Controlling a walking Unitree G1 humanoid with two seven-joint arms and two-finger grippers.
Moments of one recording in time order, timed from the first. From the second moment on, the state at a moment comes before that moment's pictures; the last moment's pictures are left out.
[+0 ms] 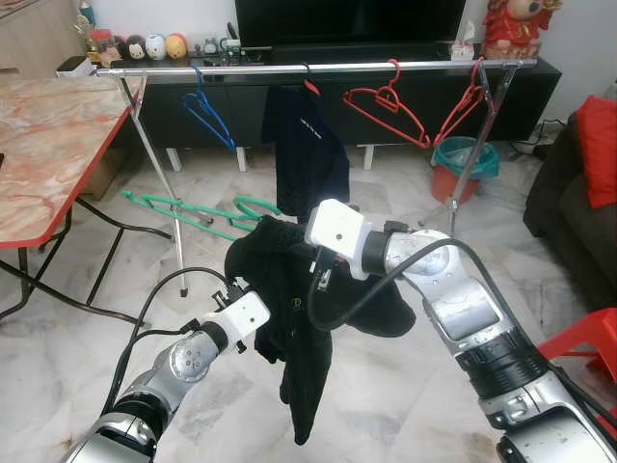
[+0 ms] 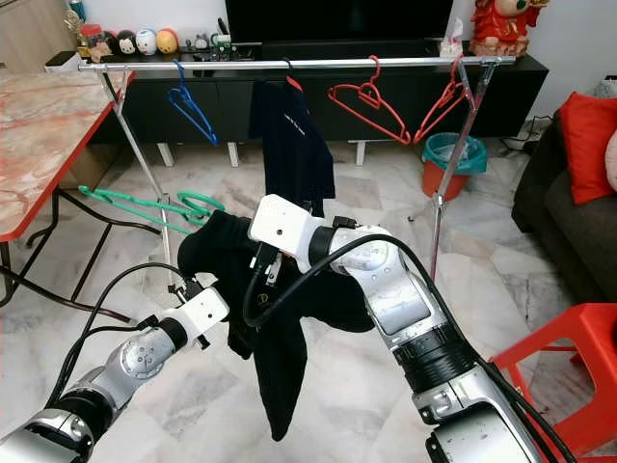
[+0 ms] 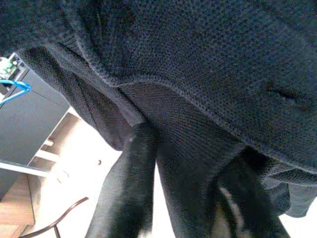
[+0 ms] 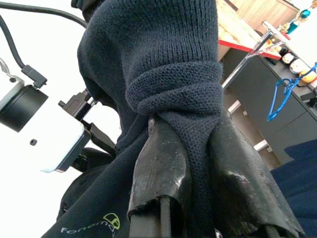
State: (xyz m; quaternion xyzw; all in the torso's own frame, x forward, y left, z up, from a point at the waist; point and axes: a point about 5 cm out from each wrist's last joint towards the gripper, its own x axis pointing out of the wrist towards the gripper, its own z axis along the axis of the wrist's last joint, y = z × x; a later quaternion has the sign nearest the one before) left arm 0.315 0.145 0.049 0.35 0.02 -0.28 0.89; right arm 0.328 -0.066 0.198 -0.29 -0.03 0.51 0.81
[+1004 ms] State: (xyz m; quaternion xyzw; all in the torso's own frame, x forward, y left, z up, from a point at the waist) left arm 0.316 0.162 0.040 0.31 0.08 -0.22 0.92; right arm 0.324 -0.078 0.182 -0.29 -0.01 0.51 0.81
